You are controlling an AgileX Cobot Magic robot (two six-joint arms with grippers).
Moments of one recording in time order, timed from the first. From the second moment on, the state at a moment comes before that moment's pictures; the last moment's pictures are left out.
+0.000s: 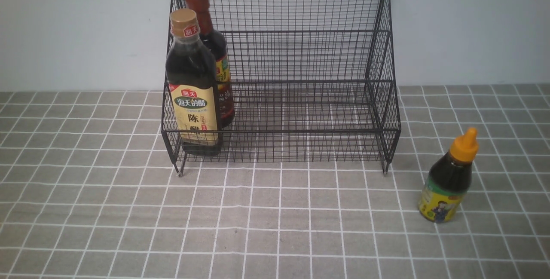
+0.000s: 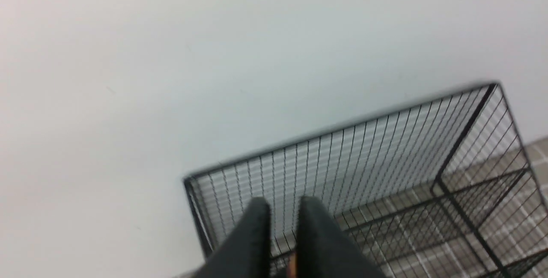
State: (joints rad) right arm 0.00 -0.01 0.02 -0.10 0.37 0.17; left arm -0.16 1.79 -2.34 -0.17 1.09 0.16
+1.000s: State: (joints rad) right arm 0.00 -0.01 0.02 -0.10 0.37 0.17; left arm -0.16 0.70 -1.44 0.09 1.00 -0.06
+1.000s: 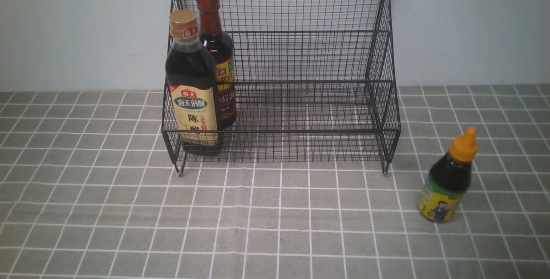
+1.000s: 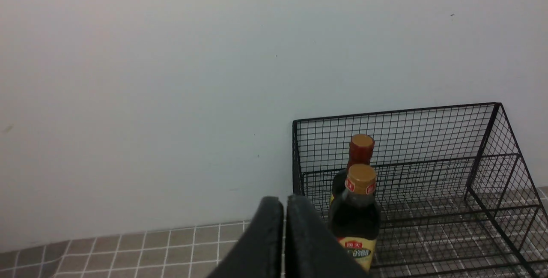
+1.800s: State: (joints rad) right arm 0.00 -0.01 0.02 -0.10 0.37 0.17; left arm -0.15 0.21 -0.61 0.06 0.76 -0.08
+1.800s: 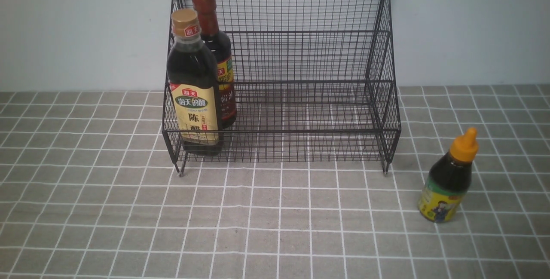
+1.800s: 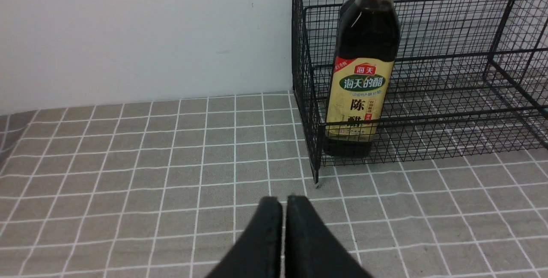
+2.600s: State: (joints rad) right arm 0.00 -0.01 0.02 -0.10 0.37 0.17; left arm 0.01 -0.01 0.02 0.01 0.39 0.02
